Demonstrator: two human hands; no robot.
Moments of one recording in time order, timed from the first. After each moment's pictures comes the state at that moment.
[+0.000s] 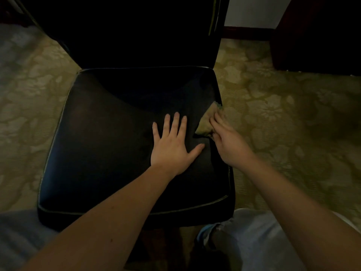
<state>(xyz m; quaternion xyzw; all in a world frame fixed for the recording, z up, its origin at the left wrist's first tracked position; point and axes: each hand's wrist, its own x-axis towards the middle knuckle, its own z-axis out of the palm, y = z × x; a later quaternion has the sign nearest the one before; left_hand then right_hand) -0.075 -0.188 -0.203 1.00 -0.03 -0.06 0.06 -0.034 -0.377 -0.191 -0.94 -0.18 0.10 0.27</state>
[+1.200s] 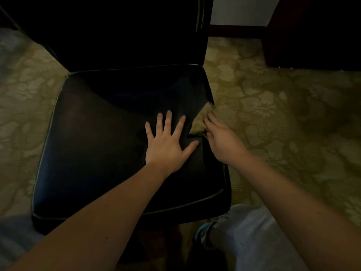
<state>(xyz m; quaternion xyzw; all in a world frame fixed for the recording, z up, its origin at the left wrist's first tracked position) -0.073 -0.192 -0.204 1.00 -0.03 -0.05 0.06 -0.037 -0.378 -0.186 -0.95 -0.18 0.09 0.23</state>
